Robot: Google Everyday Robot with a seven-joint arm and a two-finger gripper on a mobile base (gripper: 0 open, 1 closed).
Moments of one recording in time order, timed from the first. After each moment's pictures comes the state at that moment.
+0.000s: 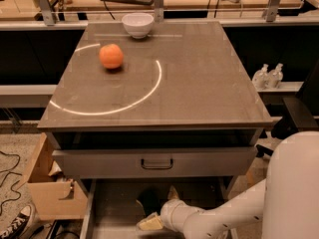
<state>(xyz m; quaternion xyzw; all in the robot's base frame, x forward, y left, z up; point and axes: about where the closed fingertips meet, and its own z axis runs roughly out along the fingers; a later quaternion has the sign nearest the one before) 0.459 0.011 0.399 -0.36 0.83 0.18 0.38</state>
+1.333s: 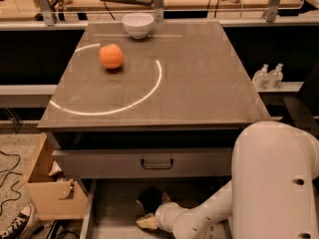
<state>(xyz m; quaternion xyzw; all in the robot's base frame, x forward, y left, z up) 0.465 0.024 0.356 -0.36 0.85 0.15 0.36</state>
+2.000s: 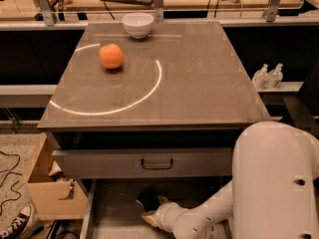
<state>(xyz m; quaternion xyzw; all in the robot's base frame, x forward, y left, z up) 0.465 0.026 0.356 -0.36 0.85 0.15 0.36</state>
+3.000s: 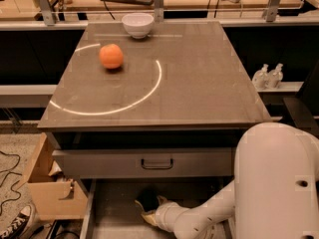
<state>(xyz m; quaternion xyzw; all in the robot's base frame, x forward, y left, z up) 0.465 0.028 0.357 -0.37 0.84 0.16 0.36</state>
